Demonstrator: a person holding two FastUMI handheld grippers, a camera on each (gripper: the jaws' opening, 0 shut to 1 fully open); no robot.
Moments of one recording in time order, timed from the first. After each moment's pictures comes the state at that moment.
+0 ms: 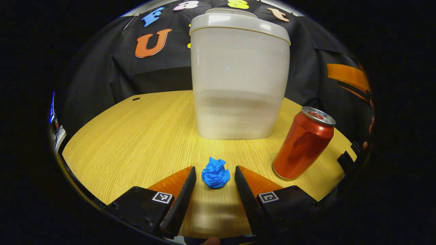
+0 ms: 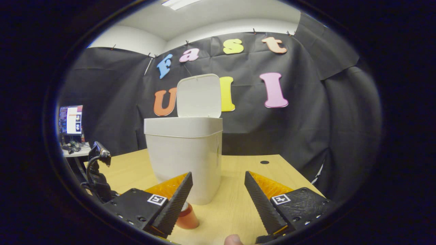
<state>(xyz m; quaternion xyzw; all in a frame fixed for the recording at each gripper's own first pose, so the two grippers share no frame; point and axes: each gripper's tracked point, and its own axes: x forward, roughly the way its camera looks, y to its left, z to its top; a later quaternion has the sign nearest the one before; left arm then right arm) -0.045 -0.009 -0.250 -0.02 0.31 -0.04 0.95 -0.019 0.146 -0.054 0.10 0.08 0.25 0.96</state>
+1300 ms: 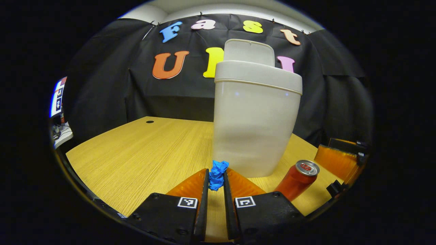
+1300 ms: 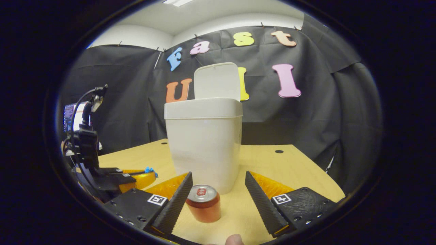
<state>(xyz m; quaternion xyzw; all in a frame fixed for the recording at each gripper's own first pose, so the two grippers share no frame) -0.021 0.028 -0.160 -0.07 0.19 0.01 0.98 -0.065 0.197 -0.085 0.09 0.12 0.30 0.94</state>
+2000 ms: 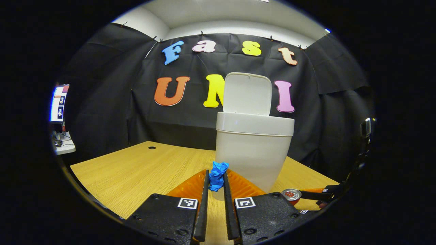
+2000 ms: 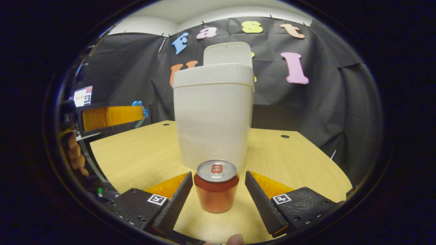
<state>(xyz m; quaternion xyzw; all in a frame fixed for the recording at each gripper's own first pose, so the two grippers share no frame) -0.017 0.036 -0.082 -0.06 0.08 0.01 0.99 -0.080 0.227 -0.148 0.05 0.19 0.30 0.93</state>
